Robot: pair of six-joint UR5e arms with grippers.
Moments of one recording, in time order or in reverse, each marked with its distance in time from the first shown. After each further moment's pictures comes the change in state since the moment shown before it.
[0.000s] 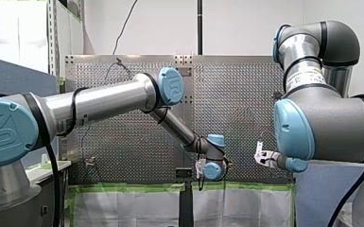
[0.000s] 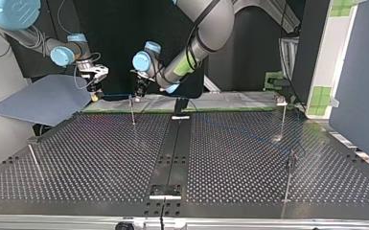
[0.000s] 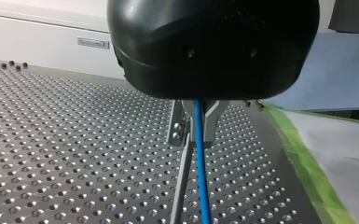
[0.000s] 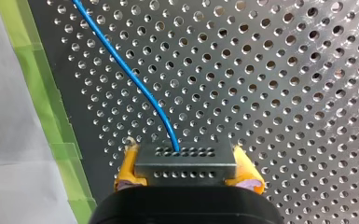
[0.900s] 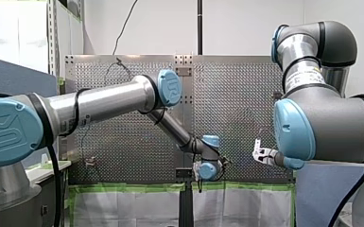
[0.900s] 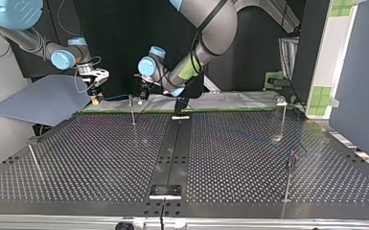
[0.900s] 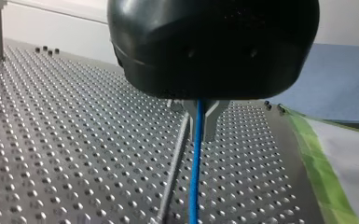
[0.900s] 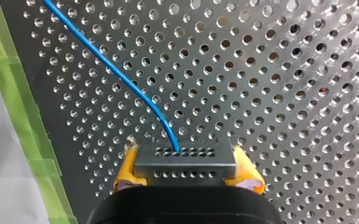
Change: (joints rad) left arm 0.042 -0.014 0.000 0.009 0.073 -0.136; right arm 0.019 0.000 -0.039 0.009 0.000 0.007
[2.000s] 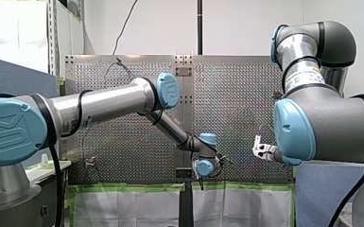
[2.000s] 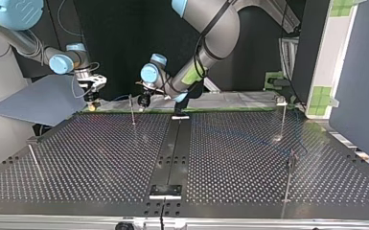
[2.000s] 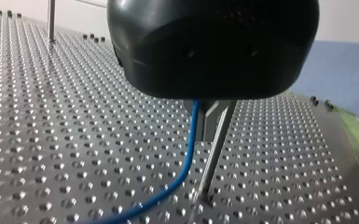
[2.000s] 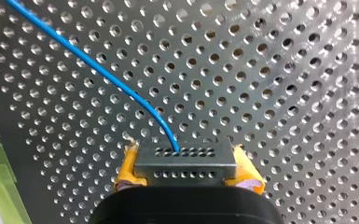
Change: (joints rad) left arm 0.035 -0.012 0.057 0.011 0.027 -0.103; right arm 0.004 0.000 -0.059 0.002 0.025 0.016
